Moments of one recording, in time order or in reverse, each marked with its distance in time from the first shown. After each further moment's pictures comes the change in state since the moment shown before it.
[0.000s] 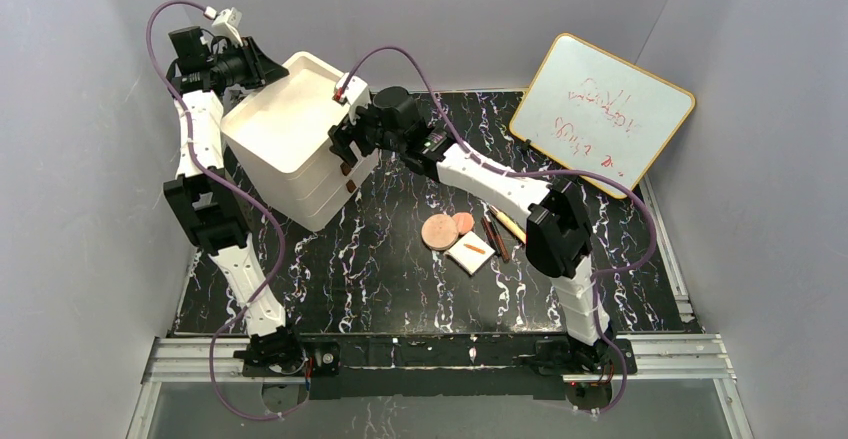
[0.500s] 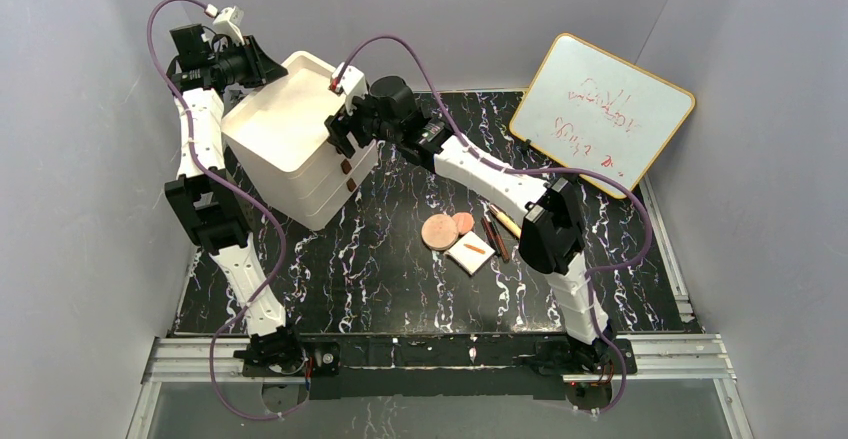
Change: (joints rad) left arm -0.009 0.008 0.043 -0.064 -0.053 0.045; right arm -0.002 0.051 0.150 -0.080 0.004 -0.009
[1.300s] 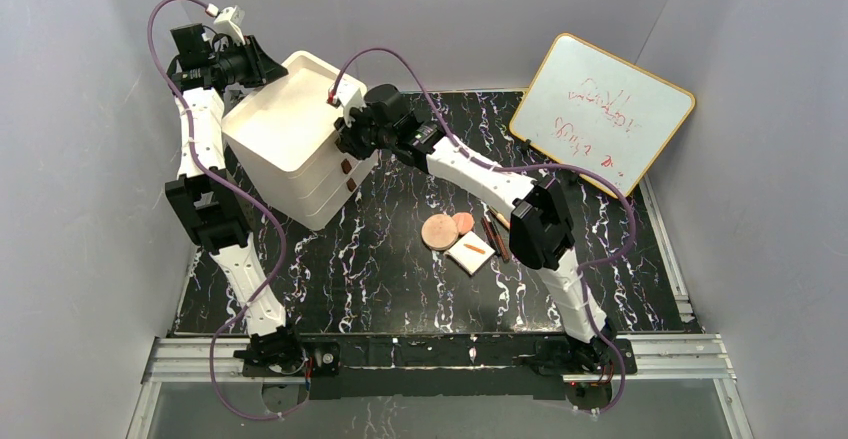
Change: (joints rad) left arm -0.003 0.005 0.009 -0.011 -0.006 0.011; right arm -0.010 0.071 0.034 -0.100 -0.051 0.003
